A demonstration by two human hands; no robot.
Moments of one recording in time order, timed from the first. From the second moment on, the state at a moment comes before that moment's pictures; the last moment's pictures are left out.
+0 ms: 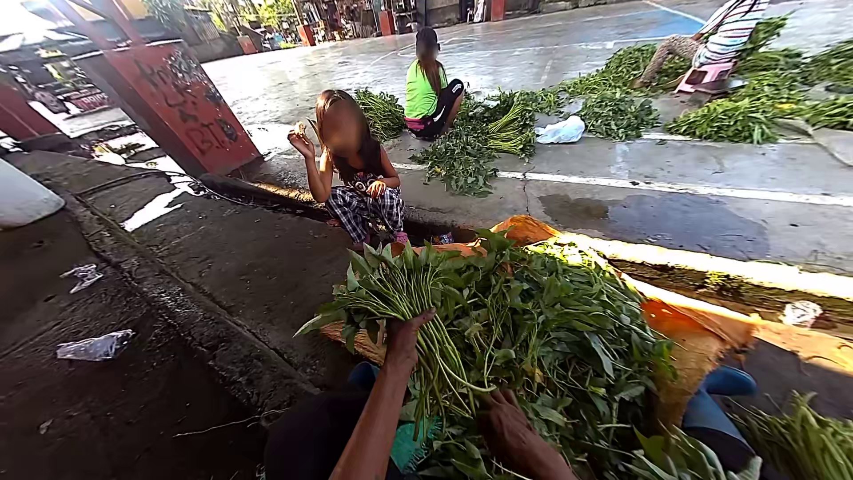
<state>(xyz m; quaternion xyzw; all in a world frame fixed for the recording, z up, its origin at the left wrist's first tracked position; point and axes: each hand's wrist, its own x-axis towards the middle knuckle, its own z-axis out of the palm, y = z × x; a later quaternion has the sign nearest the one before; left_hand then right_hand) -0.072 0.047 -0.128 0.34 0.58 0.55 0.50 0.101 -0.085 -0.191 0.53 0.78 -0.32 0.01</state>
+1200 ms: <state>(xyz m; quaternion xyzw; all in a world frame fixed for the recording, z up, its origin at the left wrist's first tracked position) -0.035 0.038 -0.168 0.38 0.59 0.45 0.55 0.093 -0.040 -0.194 0.64 0.47 -0.34 -0.51</state>
